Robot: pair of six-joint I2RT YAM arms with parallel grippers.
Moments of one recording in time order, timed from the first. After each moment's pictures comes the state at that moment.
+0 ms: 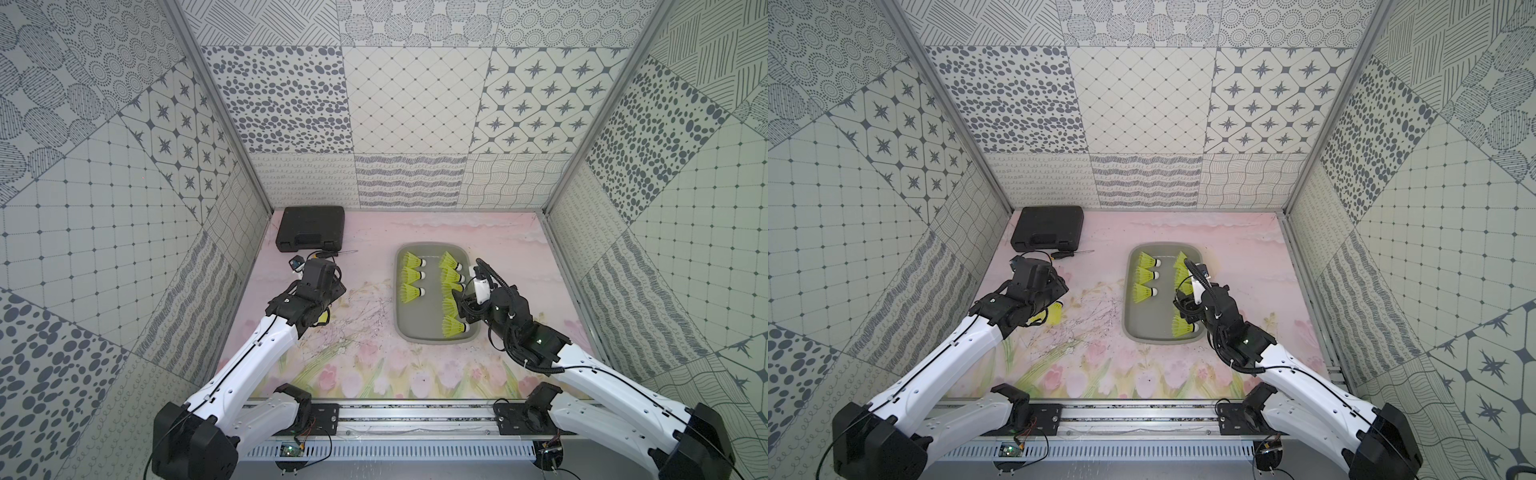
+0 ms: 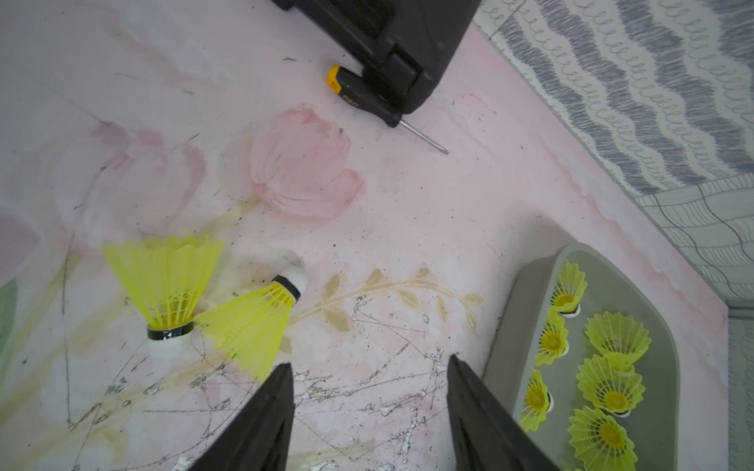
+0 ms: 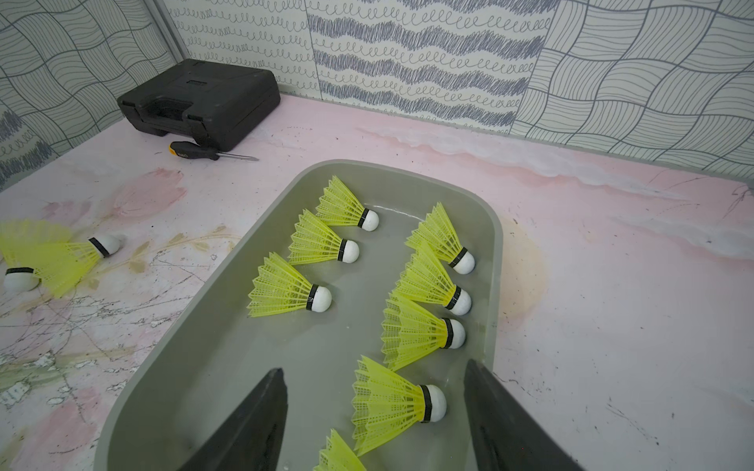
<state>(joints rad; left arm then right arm) -0.36 1.05 0.82 -0.63 -0.28 -0.95 0.70 0.90 0.56 -0.09 0.29 0.15</state>
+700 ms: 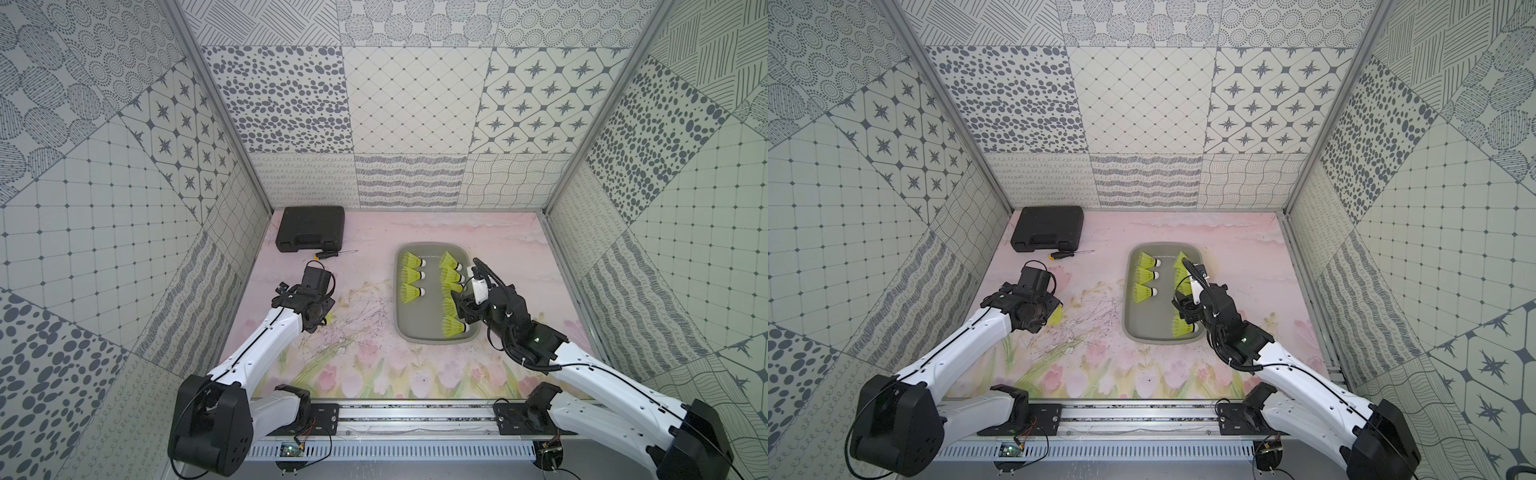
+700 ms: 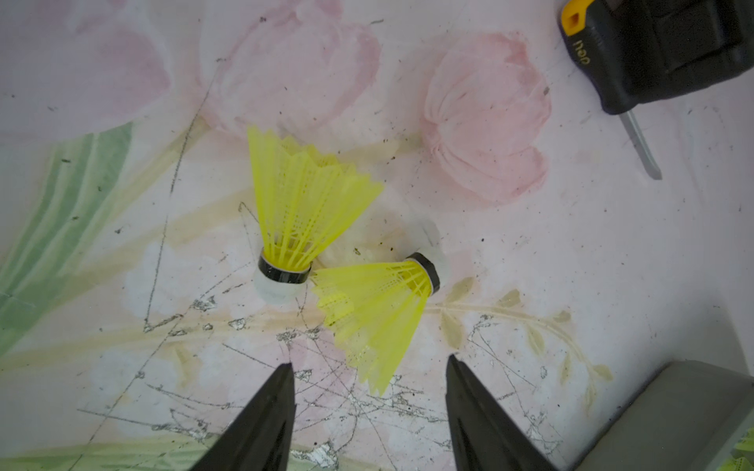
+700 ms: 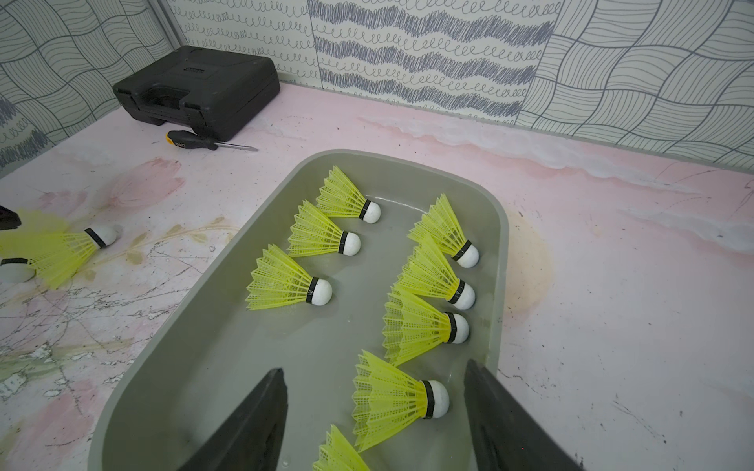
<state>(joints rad) -0.25 1.18 0.73 -0.70 -0.24 -1.20 0.70 0.92 0.56 -0.09 0.28 0.15</state>
